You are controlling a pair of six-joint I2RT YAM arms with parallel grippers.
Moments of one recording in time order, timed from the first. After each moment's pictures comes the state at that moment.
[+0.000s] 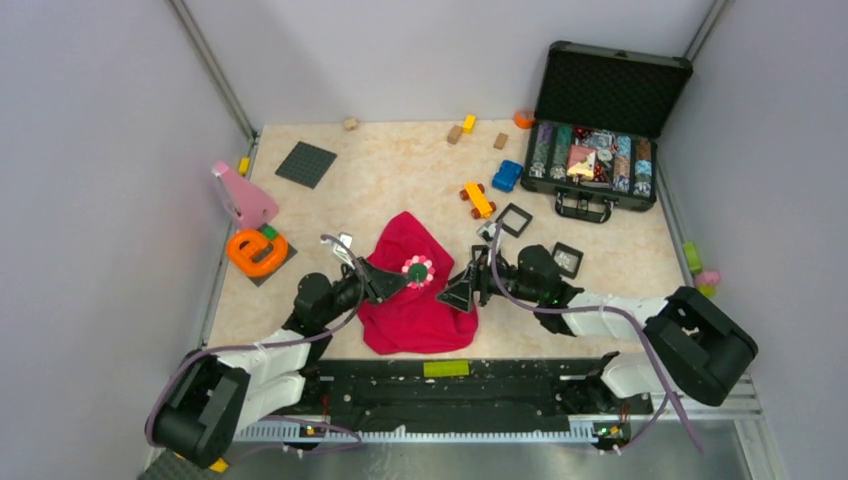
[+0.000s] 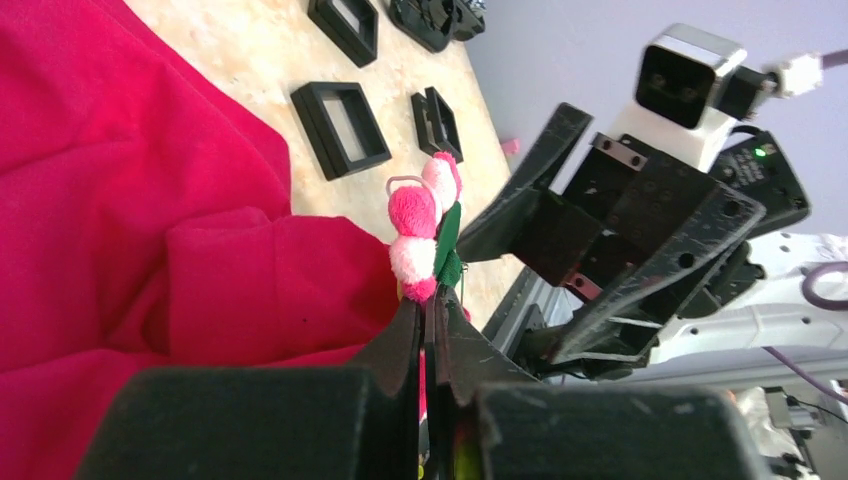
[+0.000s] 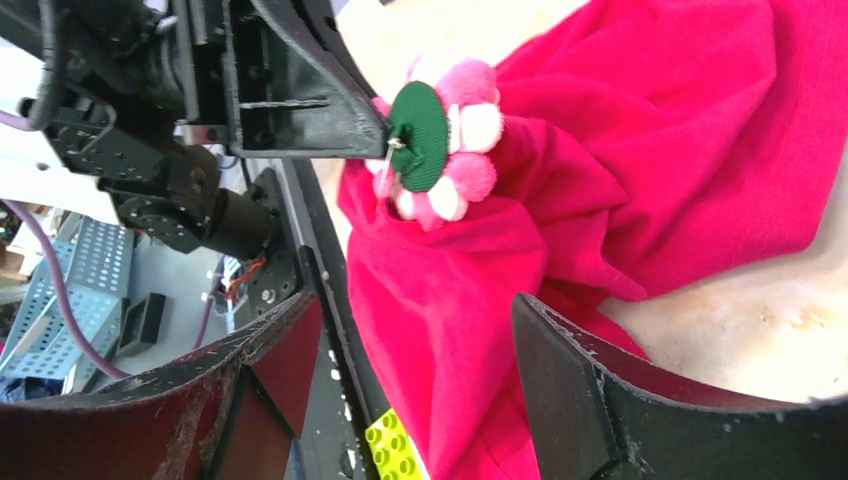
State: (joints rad) left arm -0.42 1.00 0.10 0.86 0.47 -0.99; right arm 0.75 1.29 0.40 0.72 -0.49 0.56
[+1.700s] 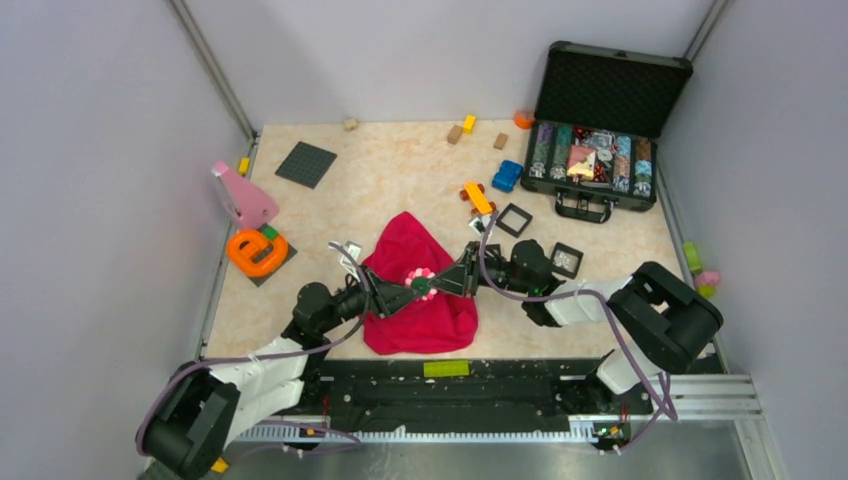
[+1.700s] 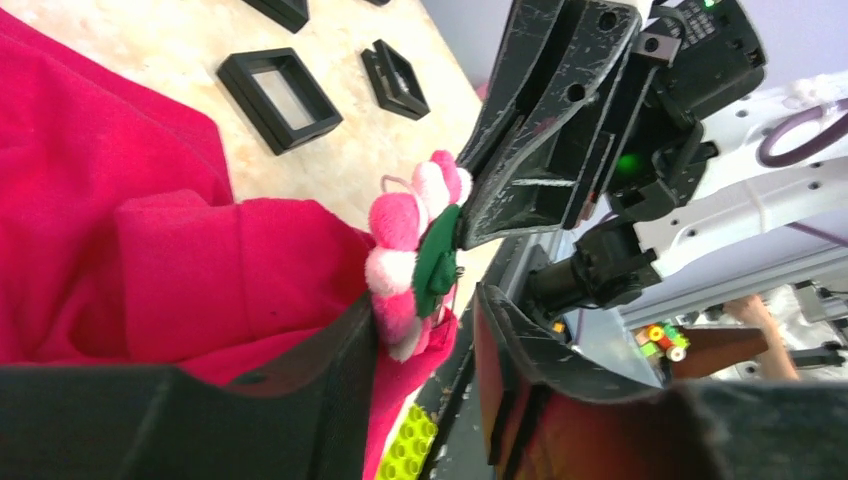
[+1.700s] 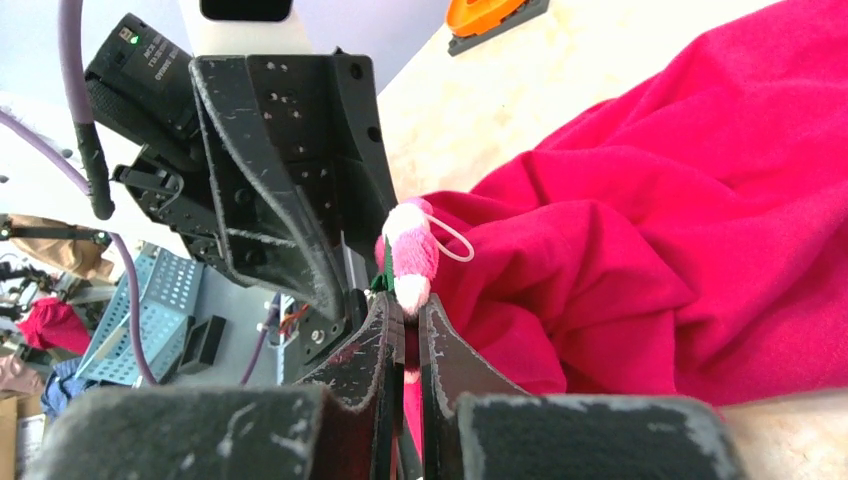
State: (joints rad) left arm -0.49 0.96 0.04 0.93 0.53 -0.87; right arm 0.75 1.52 0.45 1.04 -0.56 0.70
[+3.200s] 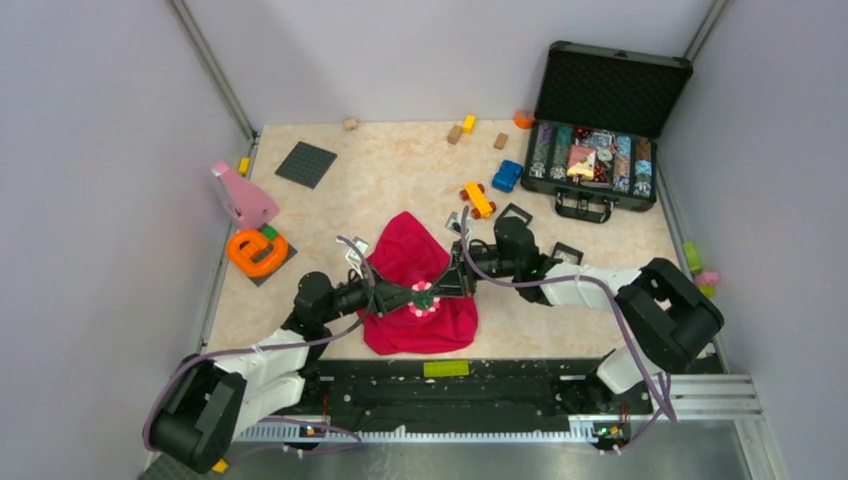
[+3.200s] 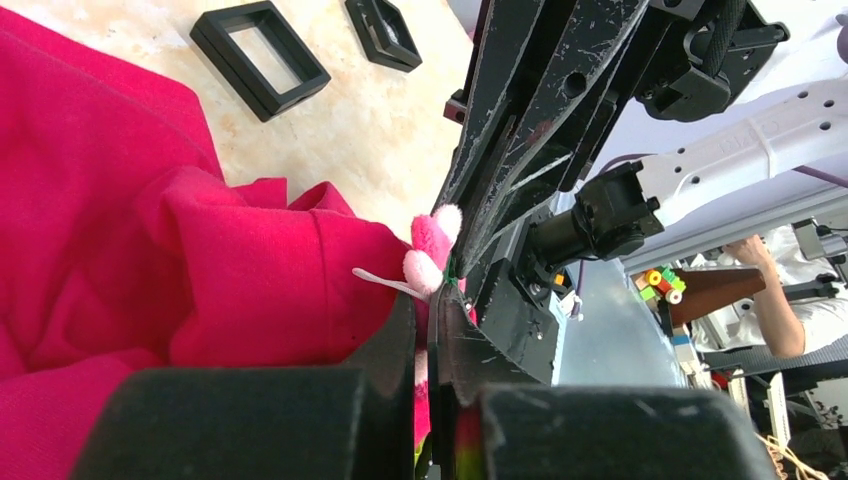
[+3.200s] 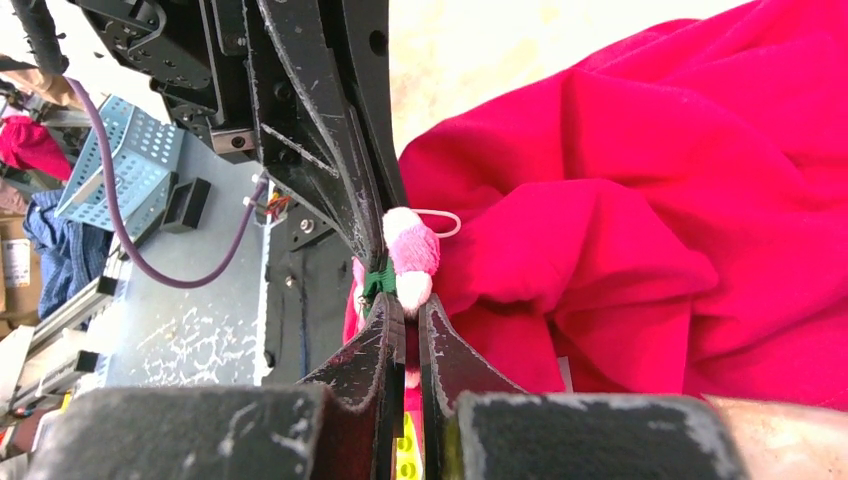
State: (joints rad) left arm -0.44 1.01 0.09 0.86 0.71 -0.81; right arm 0.72 1.52 0.65 0.55 -0.84 0.39
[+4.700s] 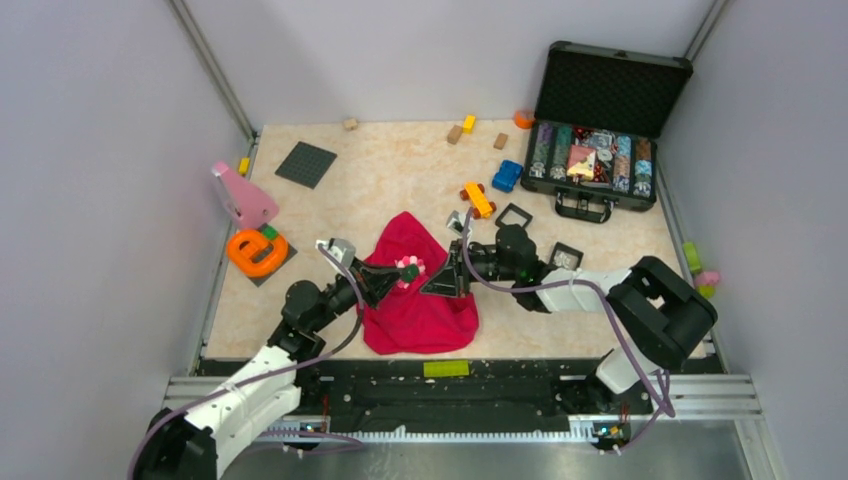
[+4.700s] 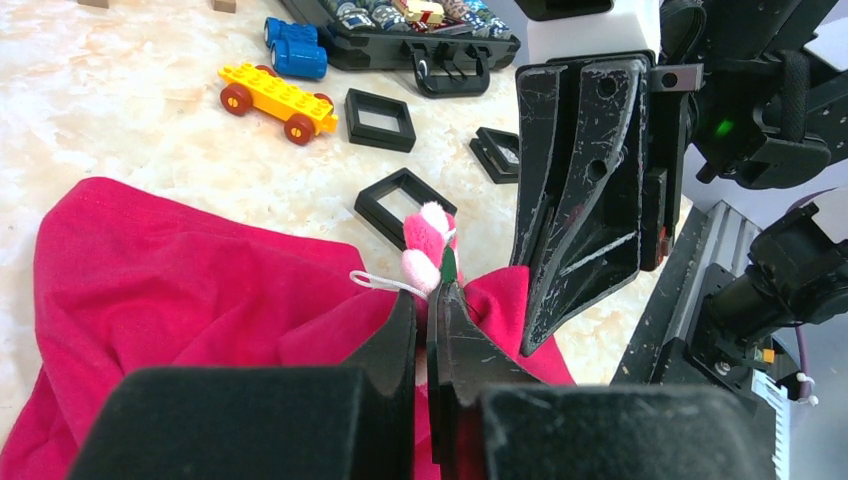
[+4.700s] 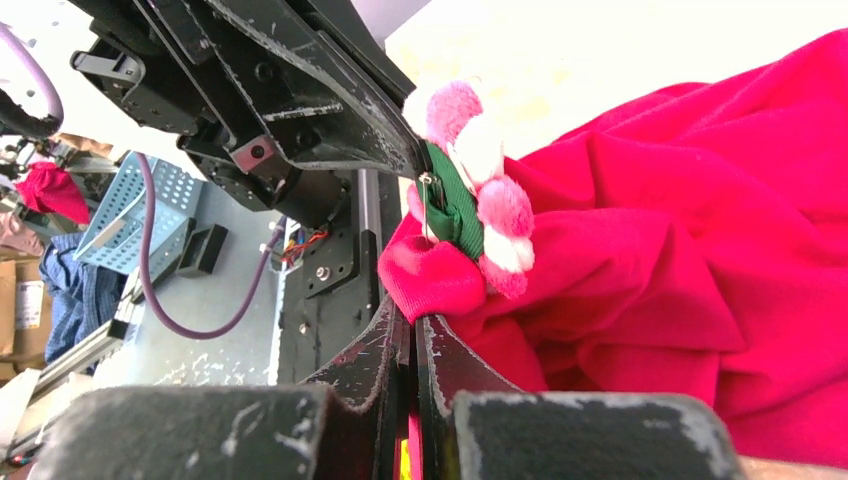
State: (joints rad) left arm -0.48 0.69 0.12 0.64 0.41 -0.41; right arm 0.76 1.55 0.60 0.80 -0.77 0.51
